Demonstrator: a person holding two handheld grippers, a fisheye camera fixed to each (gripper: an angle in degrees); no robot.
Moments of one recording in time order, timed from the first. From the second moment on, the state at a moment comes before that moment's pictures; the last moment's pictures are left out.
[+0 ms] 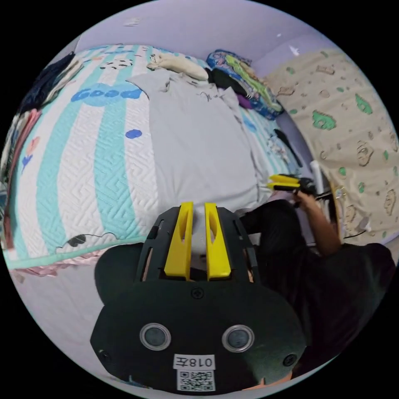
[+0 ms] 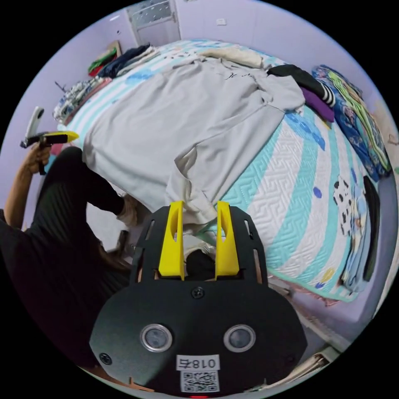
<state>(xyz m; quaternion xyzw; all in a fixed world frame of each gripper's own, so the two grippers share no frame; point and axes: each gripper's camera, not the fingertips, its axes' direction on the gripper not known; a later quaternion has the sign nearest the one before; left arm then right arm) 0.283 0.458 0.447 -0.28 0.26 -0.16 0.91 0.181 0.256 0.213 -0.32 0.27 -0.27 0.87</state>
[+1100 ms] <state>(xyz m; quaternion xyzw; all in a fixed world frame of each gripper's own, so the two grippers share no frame) 0.216 0.329 0.532 -0.20 0.19 -0.19 0.94 0.178 0.097 0.106 -0.14 0.28 -0.13 0.94</state>
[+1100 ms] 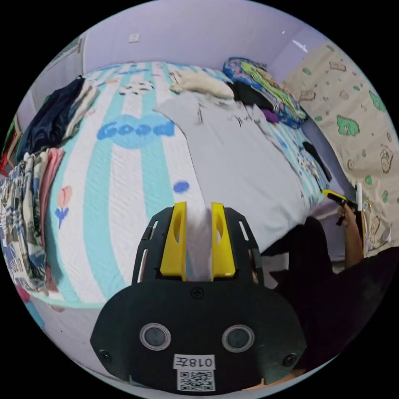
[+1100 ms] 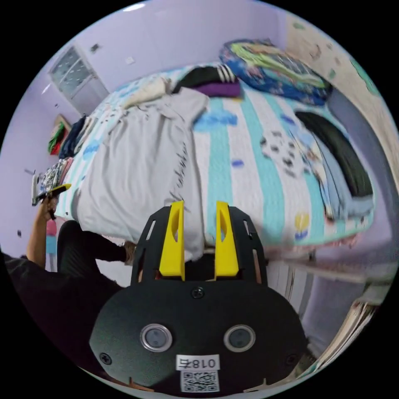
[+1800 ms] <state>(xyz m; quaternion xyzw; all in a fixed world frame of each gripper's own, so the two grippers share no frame) 0.123 0.233 0.778 -0.23 0.09 -0.28 0.93 0.239 -0.155 0.283 -0.20 0.30 -0.21 0.91</state>
